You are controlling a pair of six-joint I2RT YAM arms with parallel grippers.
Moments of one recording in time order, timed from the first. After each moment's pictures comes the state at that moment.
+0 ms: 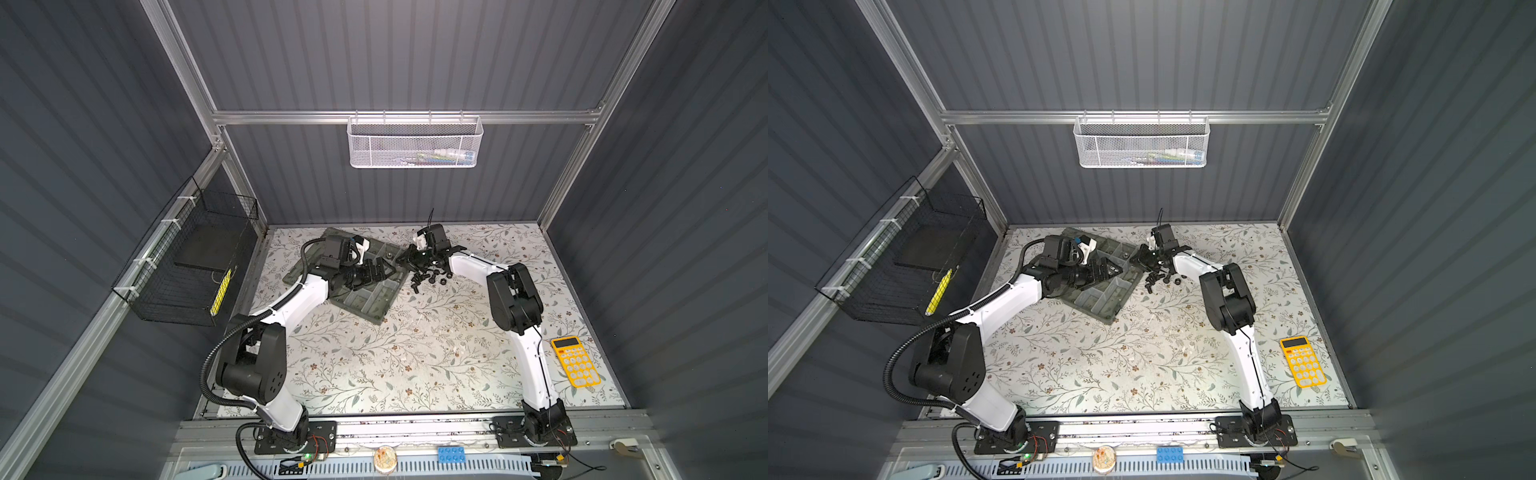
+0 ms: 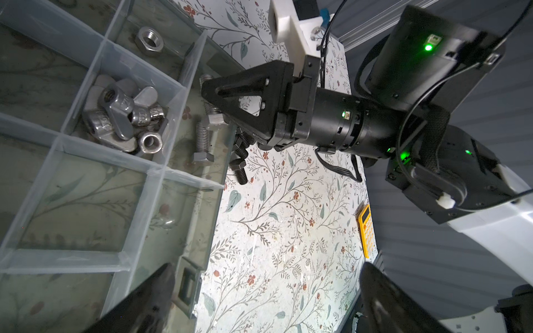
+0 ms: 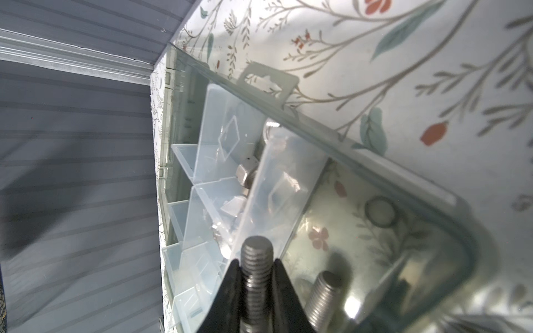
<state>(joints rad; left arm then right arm) -0.35 1.63 1.18 -0.29 0.60 -0.53 0.45 2.35 1.80 -0.17 -0.53 0.83</state>
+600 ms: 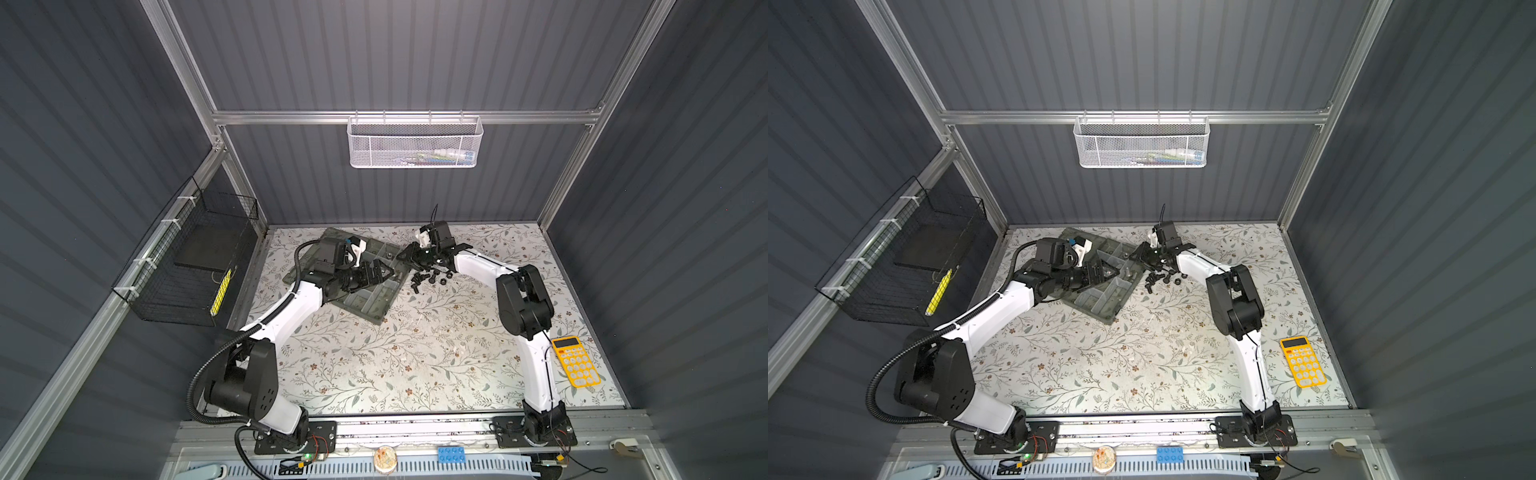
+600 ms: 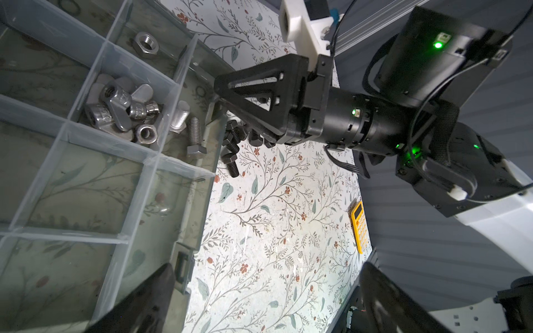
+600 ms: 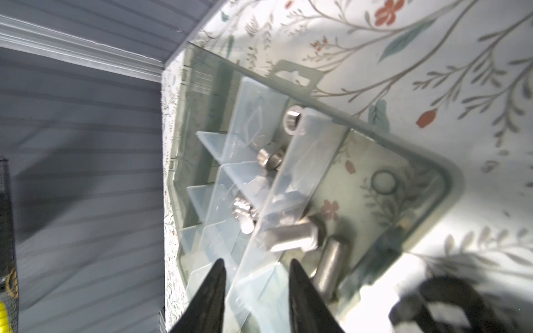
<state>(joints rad) -0.35 1.51 1.11 -0.29 0.59 -0.54 0.45 2.20 1.69 -0.20 -0.51 0.79</state>
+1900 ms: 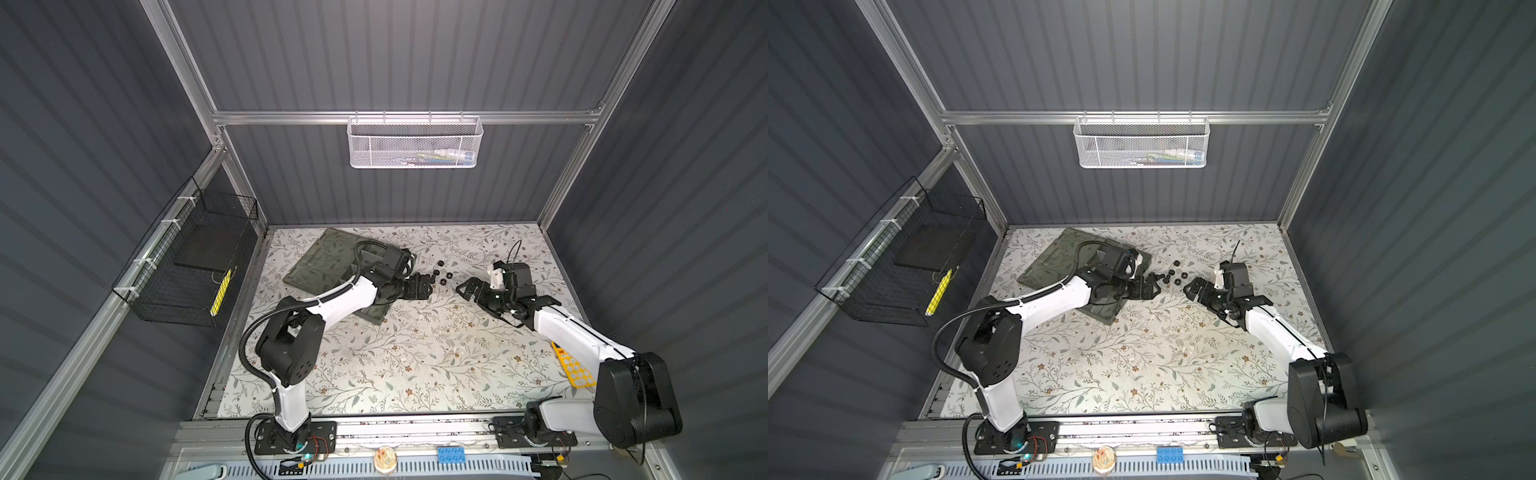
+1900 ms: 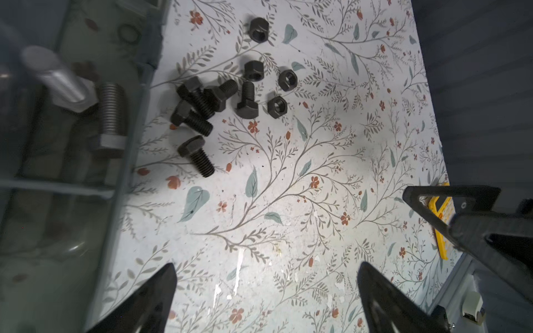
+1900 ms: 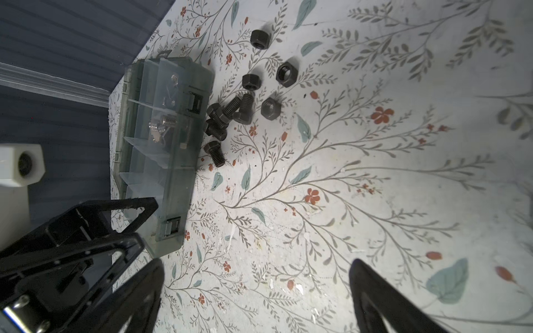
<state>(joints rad) -0.70 1.90 1.40 -0.37 0.24 -0.52 0.19 1.33 0.77 -0.23 -0.36 0.65</state>
